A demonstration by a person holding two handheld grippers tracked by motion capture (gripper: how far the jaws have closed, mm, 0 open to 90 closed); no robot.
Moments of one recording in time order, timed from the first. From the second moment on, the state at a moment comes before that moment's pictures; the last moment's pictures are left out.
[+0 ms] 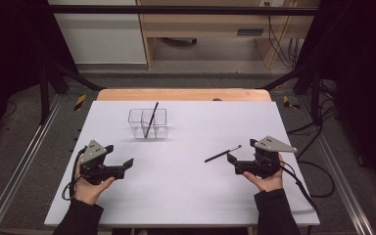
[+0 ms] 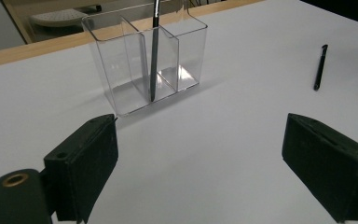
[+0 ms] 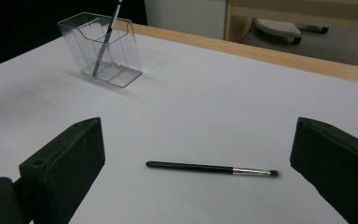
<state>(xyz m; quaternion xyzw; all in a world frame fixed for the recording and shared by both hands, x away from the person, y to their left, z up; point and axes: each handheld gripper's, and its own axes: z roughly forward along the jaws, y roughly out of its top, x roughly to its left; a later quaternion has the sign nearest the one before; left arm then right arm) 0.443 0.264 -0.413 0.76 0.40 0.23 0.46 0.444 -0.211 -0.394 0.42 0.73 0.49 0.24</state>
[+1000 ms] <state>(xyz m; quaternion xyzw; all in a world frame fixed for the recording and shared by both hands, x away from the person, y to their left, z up) 0.442 0.275 -0.413 0.76 0.40 0.23 0.46 0.483 -0.185 -0.413 0.42 0.76 0.44 0.22</state>
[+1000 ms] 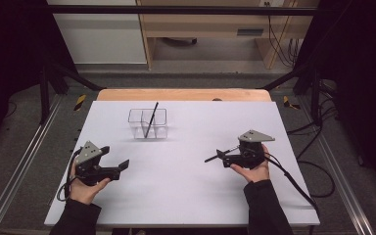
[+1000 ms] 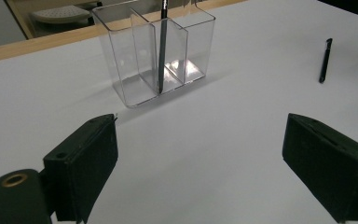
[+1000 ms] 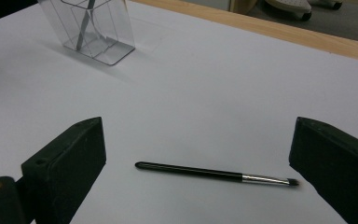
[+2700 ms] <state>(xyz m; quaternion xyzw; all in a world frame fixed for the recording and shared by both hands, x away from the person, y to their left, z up) 0.433 0.248 -0.415 0.77 0.39 0.24 0.45 0.522 -0.174 -0.460 0.41 0.82 0.36 0.18</state>
